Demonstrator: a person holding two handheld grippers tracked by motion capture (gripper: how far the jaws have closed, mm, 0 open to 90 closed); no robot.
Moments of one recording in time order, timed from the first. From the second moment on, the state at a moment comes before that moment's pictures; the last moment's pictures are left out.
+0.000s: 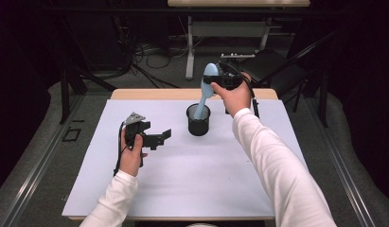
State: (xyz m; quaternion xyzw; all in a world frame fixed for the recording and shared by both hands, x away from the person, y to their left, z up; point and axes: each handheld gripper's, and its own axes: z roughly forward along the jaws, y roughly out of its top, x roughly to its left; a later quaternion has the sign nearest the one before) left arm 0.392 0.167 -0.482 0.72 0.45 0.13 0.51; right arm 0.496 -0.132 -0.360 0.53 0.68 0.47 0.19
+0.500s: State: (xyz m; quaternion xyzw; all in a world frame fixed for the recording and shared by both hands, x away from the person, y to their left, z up) left arm 0.392 0.167 -0.482 0.72 0.45 0.13 0.51; right arm 0.495 -0.121 -0.376 0.51 0.70 0.46 0.20
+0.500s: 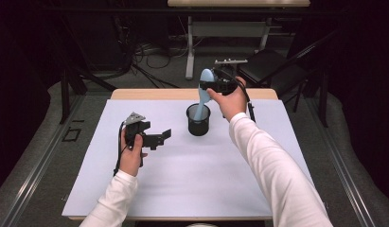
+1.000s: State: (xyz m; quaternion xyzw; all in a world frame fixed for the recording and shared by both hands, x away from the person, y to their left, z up) left arm 0.392 0.167 -0.482 0.72 0.45 0.13 0.51; right arm 0.495 -0.115 -0.391 0.50 0.71 0.45 0.21
